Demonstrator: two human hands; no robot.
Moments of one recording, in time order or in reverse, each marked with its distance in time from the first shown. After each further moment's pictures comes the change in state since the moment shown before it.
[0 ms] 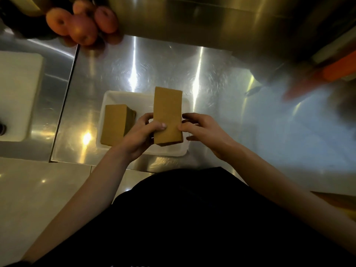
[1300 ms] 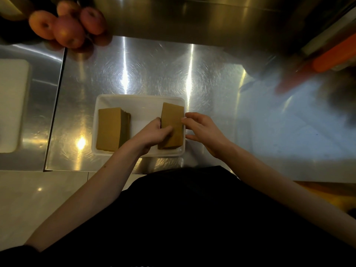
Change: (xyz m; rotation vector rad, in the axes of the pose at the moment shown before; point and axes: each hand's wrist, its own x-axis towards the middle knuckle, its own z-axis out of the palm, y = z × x) left_hand 0.051 -0.012 0.019 0.525 -0.019 -0.121; right_hand 0.008 0.019 0.002 0.243 0.122 -0.035
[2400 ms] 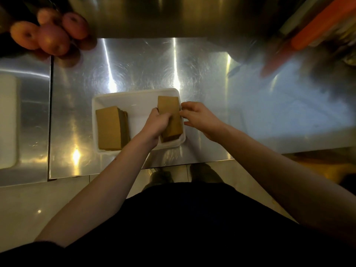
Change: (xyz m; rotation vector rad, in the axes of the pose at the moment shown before) left_hand -0.004 0.006 0.017 -0.190 0.172 0.047; right_hand -0.004 -0.004 0.013 -0.229 0.115 0.009
